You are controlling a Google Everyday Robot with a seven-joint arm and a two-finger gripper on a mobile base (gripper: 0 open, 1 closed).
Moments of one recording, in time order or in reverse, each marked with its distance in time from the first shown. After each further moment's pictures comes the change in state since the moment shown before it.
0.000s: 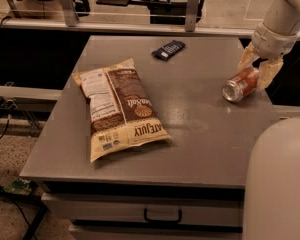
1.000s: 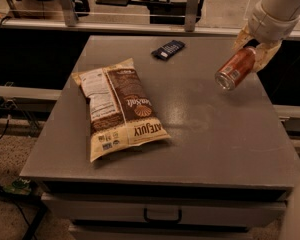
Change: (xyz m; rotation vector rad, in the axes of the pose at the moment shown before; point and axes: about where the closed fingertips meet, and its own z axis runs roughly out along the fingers) arm -0.027 -0.026 -0.056 0.186 0.148 -0.152
